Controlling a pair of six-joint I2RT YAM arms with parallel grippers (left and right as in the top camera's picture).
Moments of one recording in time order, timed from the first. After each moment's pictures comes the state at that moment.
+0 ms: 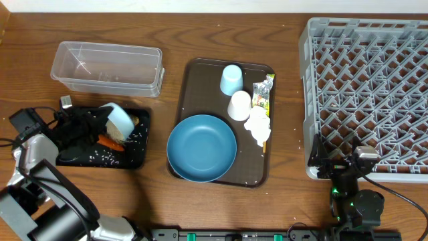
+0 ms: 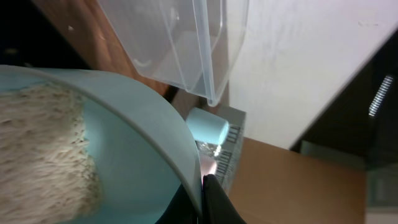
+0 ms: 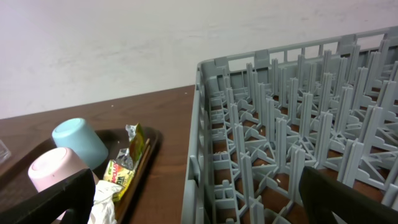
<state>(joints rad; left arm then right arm) 0.71 1.68 0.92 -0.49 1.21 -0.48 -0.02 0.01 0.01 -0.07 -0.05 0.22</state>
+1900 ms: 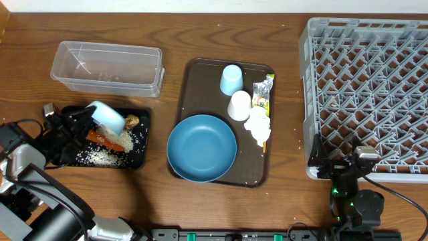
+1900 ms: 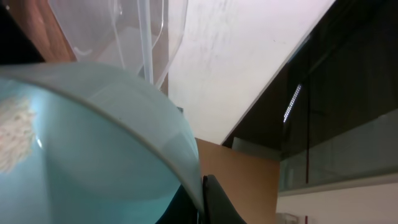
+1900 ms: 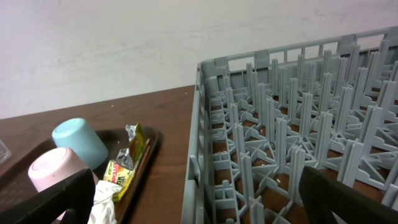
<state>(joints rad) 0.85 1.69 0.92 -0.48 1.46 -0.60 -0.02 0.01 0.01 -0.07 -0.05 0.22</state>
